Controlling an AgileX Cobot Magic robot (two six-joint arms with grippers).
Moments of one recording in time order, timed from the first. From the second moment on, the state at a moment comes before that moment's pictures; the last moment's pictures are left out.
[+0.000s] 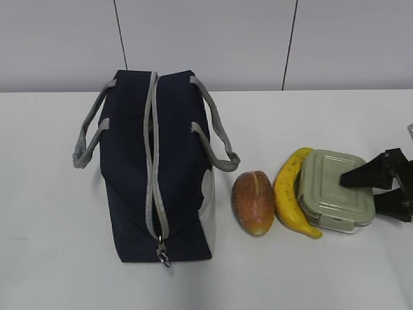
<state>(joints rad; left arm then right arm) -0.02 0.01 -0.53 0.04 1.10 -0.09 -0.45 2.03 -0.90 1.34 1.04 -1.22</state>
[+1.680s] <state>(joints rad) -0.02 0.18 -0.64 0.00 1.14 -0.09 -0.45 1.96 -0.92 1.25 1.11 -1.05</state>
